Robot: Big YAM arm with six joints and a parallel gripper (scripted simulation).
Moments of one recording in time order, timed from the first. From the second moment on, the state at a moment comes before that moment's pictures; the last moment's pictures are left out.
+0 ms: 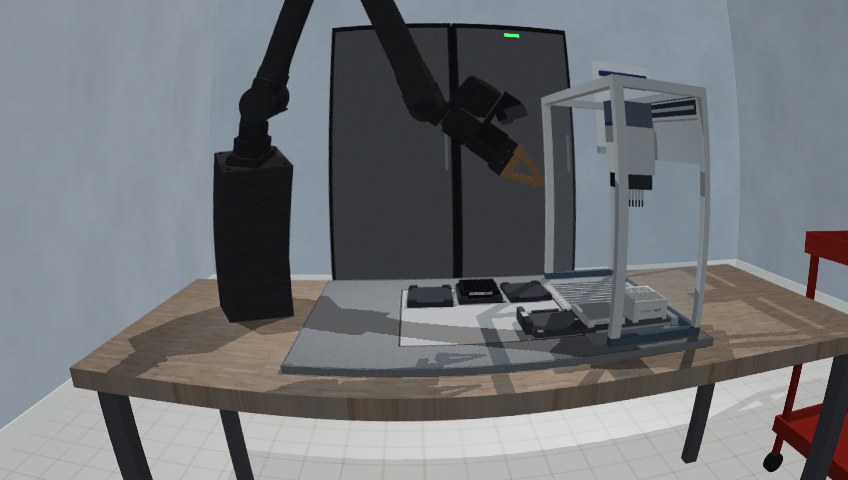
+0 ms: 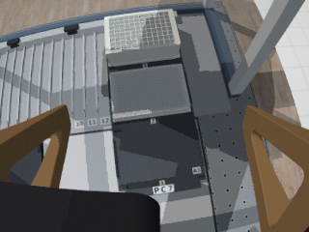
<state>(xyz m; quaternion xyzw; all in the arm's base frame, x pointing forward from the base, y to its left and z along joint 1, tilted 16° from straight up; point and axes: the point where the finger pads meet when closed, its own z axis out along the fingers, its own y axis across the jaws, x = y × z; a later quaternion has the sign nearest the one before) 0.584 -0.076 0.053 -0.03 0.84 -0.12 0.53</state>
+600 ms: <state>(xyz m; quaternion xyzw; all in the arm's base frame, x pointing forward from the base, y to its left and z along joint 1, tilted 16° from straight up) 0.522 -0.088 0.045 -0.03 0.84 -0.12 0.52</state>
